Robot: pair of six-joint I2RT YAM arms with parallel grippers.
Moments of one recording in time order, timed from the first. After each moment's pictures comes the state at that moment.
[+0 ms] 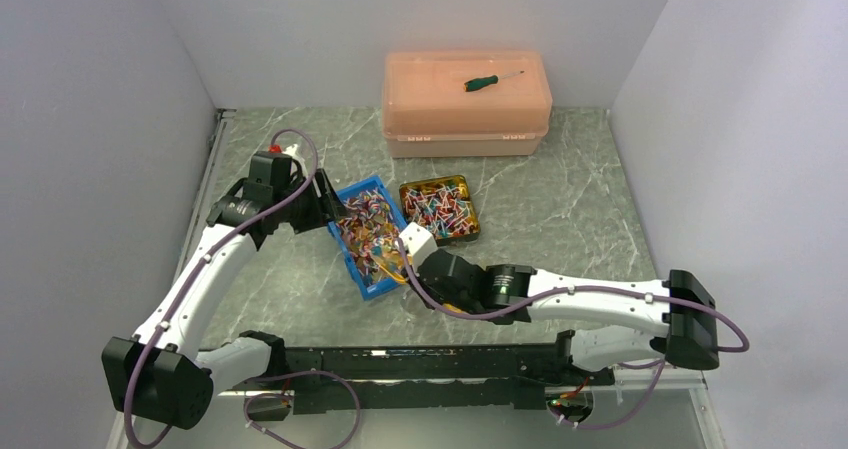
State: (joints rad) left arm -0.25 1.11 1.01 -0.69 0.24 -0.58; right arm 1.28 1.24 0.87 -0.31 0.36 0.25
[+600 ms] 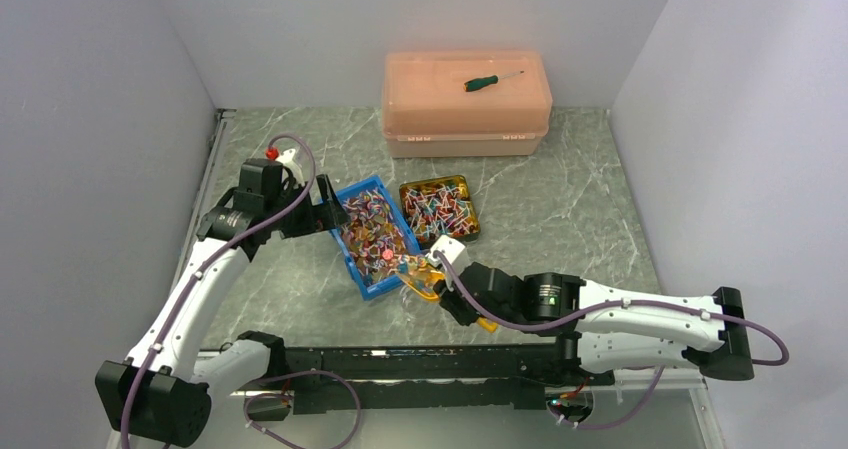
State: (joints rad) left arm -0.22 1.03 0.99 -0.72 0.27 -0.45; right arm 1.35 0.97 0.82 -0.58 0.33 0.31
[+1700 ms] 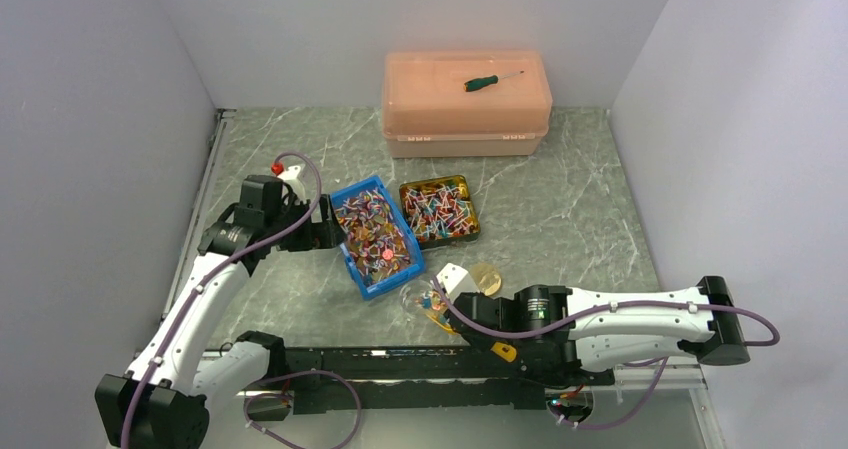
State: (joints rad) left arm -0.22 0.96 0.87 -0.72 0.27 -0.33; right arm 1.48 1.01 0.80 -0.85 0.33 0.56
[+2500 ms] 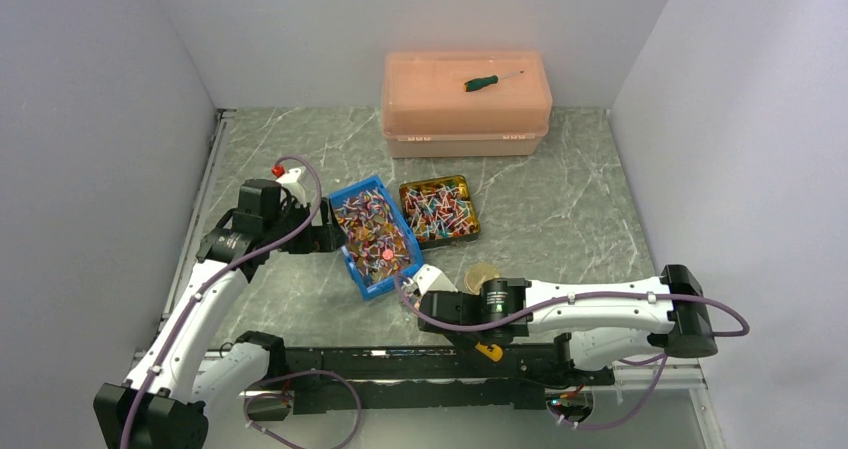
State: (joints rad) left arm -0.22 0.91 0.84 -0.68 0.30 -0.31; right arm 1.48 1.26 1.00 -0.99 0.30 0.57
